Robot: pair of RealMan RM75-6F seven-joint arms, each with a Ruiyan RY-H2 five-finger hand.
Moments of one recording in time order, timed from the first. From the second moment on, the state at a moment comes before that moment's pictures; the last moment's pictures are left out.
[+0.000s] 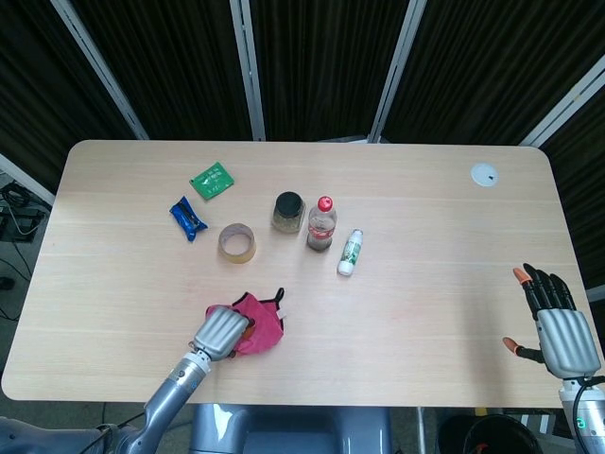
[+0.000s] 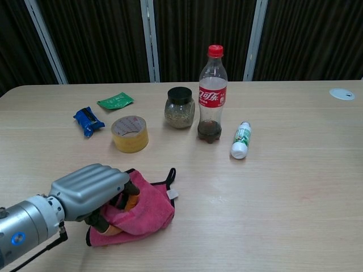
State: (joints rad) left arm -0.55 -1.79 0.02 -1.47 1.24 1.02 0.57; right arm 0.11 -1.11 0.05 -1.58 -1.51 1.44 0.06
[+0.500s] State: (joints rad) left arm -0.50 -1.75 0.12 -1.59 1.31 1.03 0.54; right arm 0.10 -1.11 0.05 -1.58 -1.51 1.45 0.05
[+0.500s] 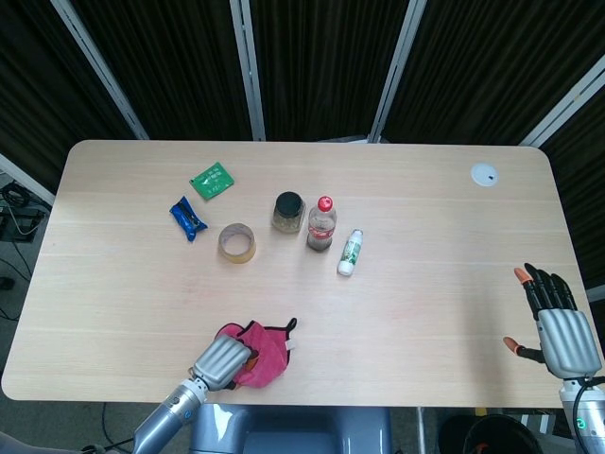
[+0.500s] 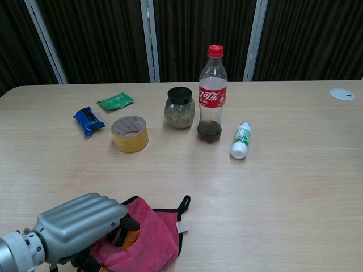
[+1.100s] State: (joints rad) left arm -0.50 -1.67 0.03 -1.45 1.24 1.05 0.57; right arm 0.10 -1.11 0.05 -1.58 -1.51 1.44 0.05
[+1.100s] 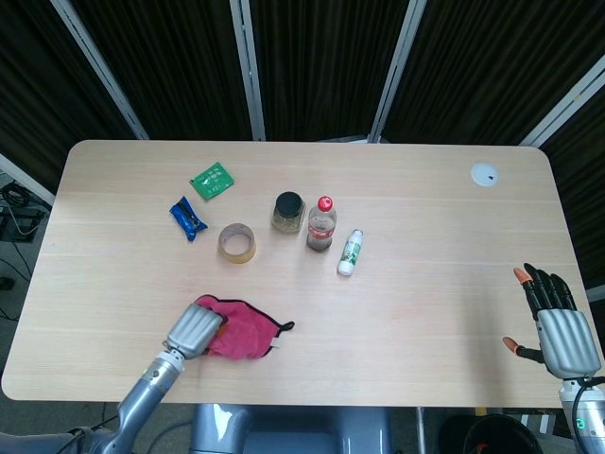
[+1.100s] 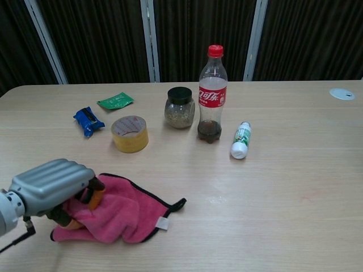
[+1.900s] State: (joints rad) left arm -0.50 -1.68 0.02 -1.51 1.27 1.04 0.52; right arm 0.10 -1.12 0.05 -1.59 -1.51 1.45 0.04
